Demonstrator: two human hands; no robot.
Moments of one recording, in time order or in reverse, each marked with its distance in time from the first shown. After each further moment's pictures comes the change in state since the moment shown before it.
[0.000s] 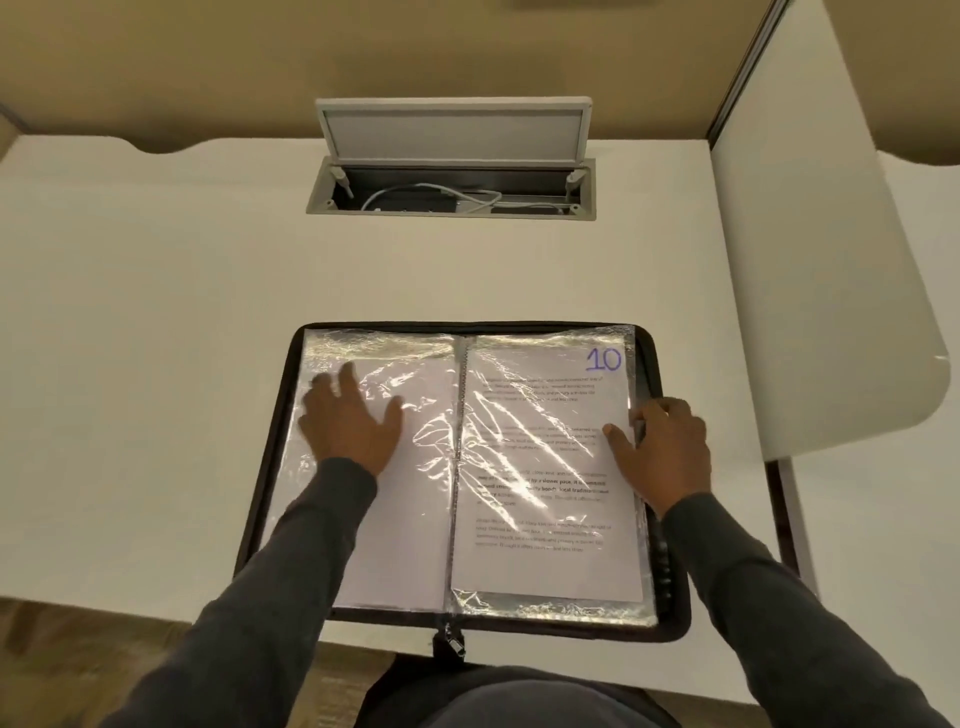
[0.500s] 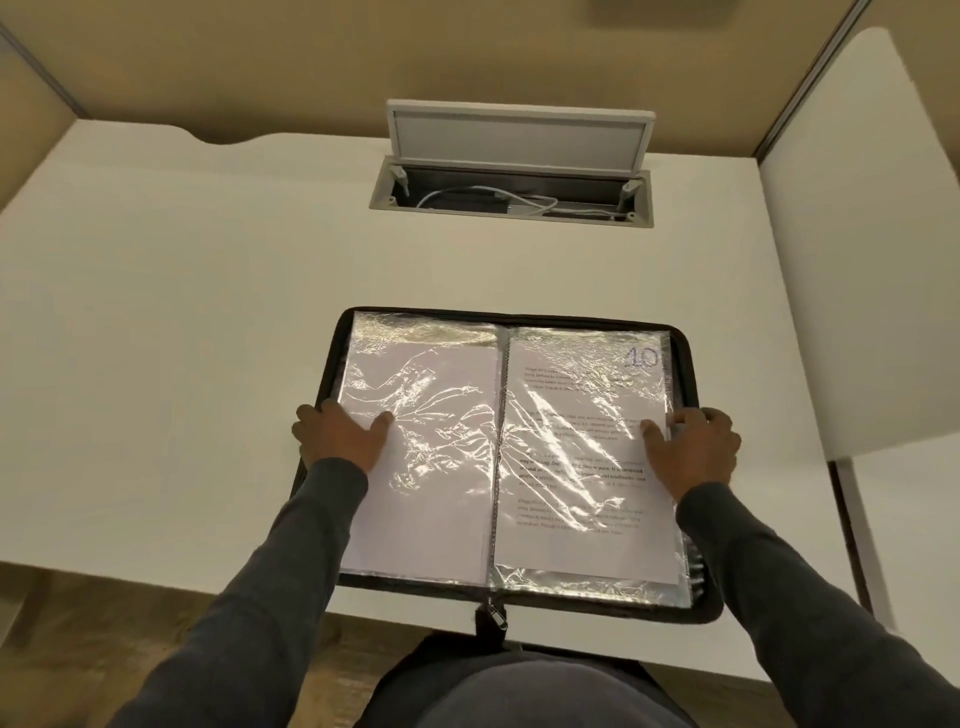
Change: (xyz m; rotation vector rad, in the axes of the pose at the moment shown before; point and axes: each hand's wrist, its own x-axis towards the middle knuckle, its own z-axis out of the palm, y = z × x) left_hand 0.023 -0.103 -0.026 -0.066 -0.149 -0.296; right_hand -0.018 -0.049 0.042 0.046 0.098 0.225
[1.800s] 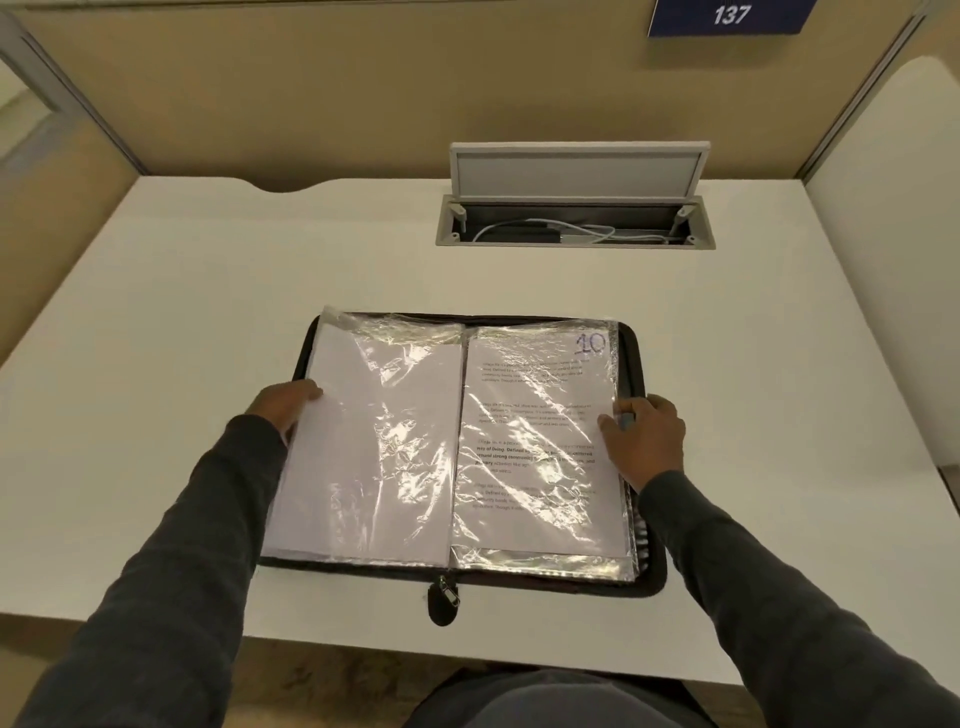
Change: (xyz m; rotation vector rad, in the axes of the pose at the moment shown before) left_hand 0.162 -0.094 -0.132 -0.745 -0.332 -0.159; right_hand -0.056 -0.142 0.092 0.184 -0.017 -0.128
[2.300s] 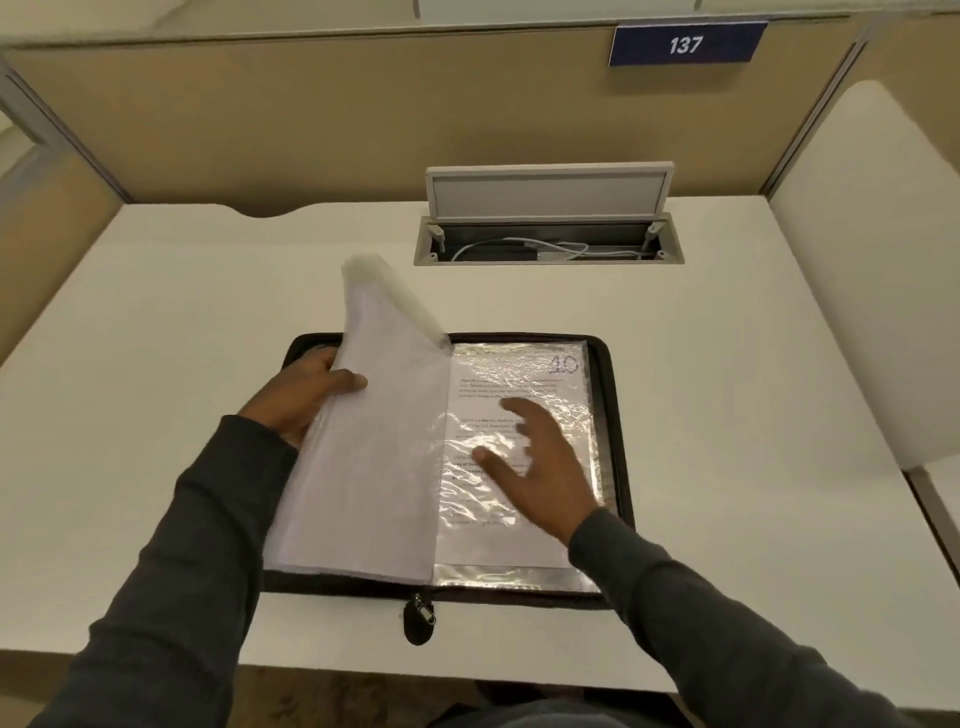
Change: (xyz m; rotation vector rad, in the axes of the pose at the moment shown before) left_hand -0.095 0.064 0.038 -0.021 -0.459 0.307; right_hand -0.074 -0.065 -0.002 0.386 -0.320 -0.386
